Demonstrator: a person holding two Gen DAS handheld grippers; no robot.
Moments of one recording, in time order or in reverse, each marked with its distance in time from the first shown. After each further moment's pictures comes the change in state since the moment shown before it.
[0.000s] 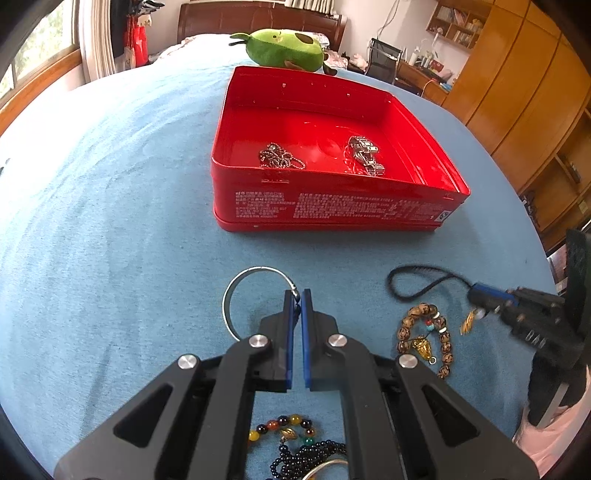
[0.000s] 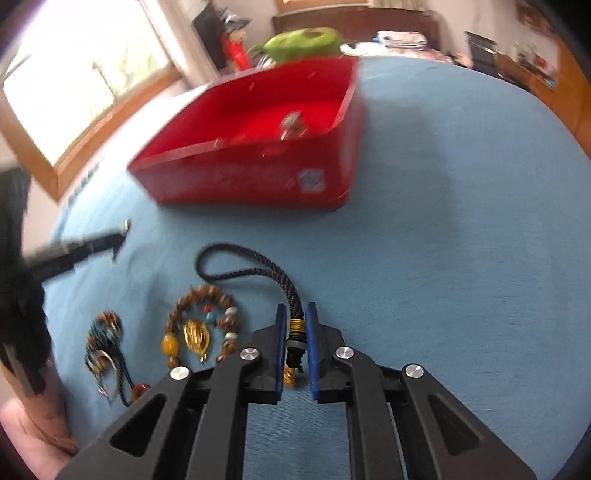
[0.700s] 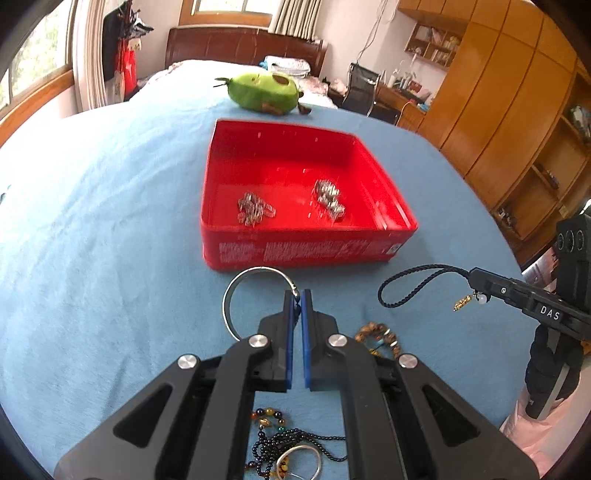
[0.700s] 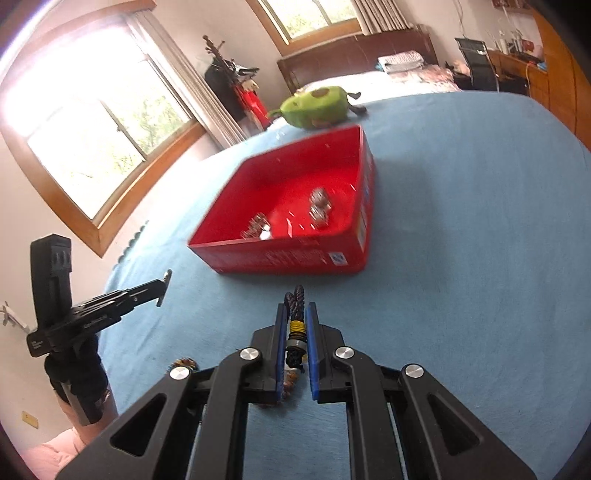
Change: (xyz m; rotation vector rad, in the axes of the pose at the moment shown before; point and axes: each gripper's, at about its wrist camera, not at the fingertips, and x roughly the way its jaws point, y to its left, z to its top) left arm -0.066 -0.017 0.014 0.035 -0.110 -0.060; right arm -0.067 0.015 0.026 0.037 -0.140 0.150
